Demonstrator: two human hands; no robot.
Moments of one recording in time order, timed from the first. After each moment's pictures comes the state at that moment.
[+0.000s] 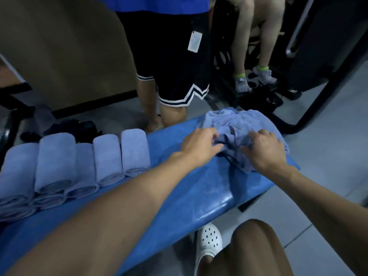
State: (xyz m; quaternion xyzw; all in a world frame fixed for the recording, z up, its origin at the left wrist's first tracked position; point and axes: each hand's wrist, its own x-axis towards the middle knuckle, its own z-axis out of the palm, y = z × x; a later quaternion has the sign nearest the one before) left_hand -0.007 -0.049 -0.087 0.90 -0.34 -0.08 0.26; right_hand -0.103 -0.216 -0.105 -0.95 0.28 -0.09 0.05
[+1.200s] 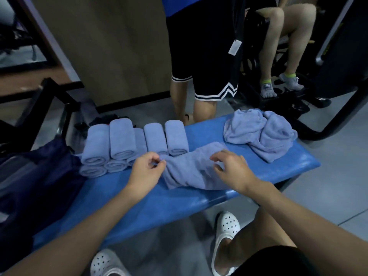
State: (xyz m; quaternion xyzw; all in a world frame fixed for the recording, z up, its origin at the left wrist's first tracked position) left_hand -0.074 0.201 -0.096 0.83 -0.08 -0.03 0.54; right_hand -0.138 -0.046 -0.098 -0.97 0.05 -0.05 0.24
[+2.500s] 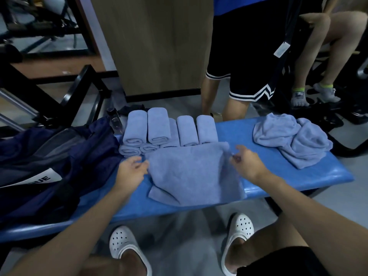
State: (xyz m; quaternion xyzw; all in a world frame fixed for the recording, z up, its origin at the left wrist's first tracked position) left_hand -0.097 0.324 -0.113 0.78 0.15 -0.03 0.60; right_hand -0.116 -0.007 -0.100 -0.93 0.13 0.01 0.33
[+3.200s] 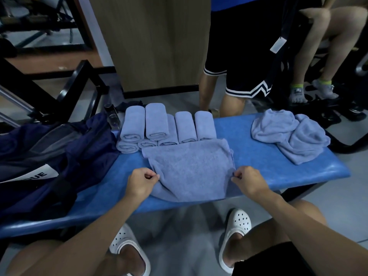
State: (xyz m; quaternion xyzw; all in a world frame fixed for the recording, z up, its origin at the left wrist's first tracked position) left_hand -0.112 0.305 -0.154 0.90 0.09 -0.02 0.43; right_hand -0.152 -0.016 -0.149 -0.95 0.16 0.06 0.25
